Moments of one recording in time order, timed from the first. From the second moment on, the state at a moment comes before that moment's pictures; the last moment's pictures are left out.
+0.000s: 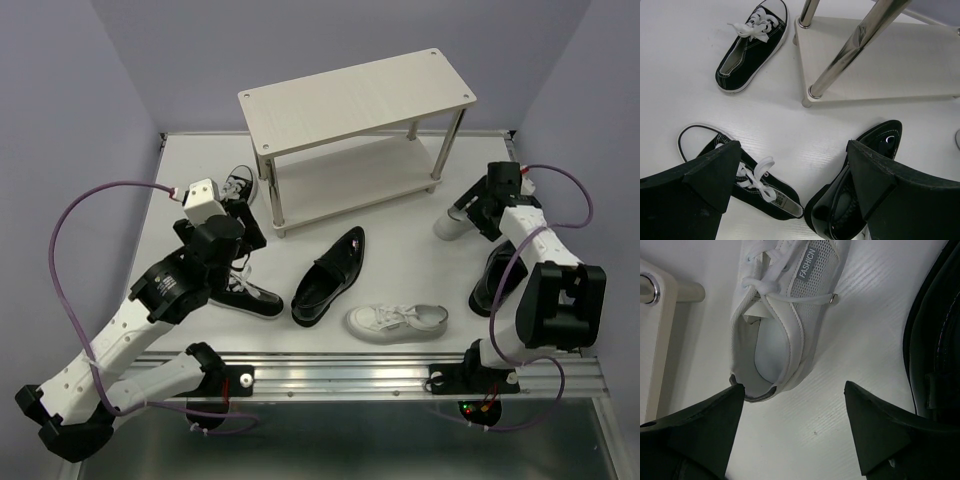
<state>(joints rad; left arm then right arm) -0.76 0.83 1.06 -0.79 -0.73 -0.69 -0.09 1.49 1.09 -0.50 0.21 0.72</state>
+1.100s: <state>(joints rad) -0.76 0.87 1.14 -0.82 -0.74 -0.67 -0.11 1.43 1.10 -0.57 0.22 0.67</state>
